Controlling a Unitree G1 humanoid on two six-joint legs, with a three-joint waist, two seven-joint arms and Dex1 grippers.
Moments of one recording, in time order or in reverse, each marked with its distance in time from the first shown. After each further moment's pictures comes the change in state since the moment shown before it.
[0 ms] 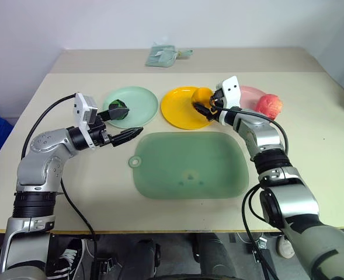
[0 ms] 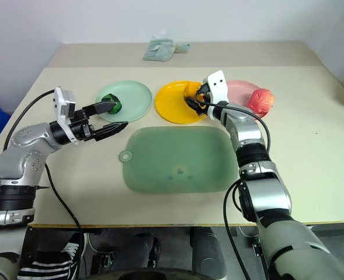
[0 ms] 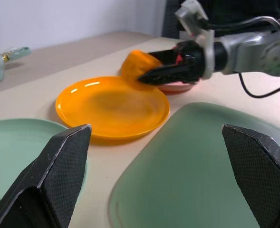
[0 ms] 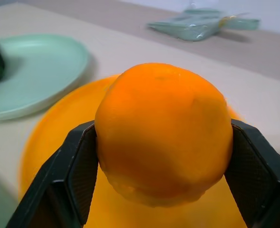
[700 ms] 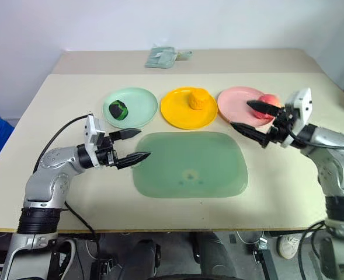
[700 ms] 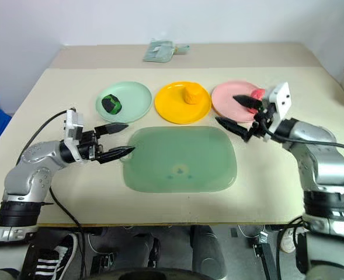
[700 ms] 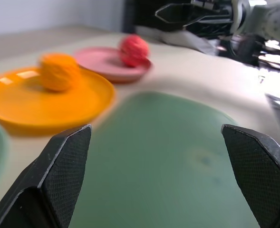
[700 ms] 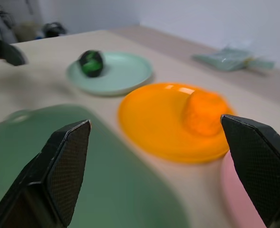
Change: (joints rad) left arm 0.120 -0.038 -0.055 -0.046 -0.030 -0.042 -0.176; right arm 0.695 -0.440 -0.242 -0.996 0.393 0.350 0.419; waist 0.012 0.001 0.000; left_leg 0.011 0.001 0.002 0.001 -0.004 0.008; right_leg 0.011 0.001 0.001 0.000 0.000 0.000
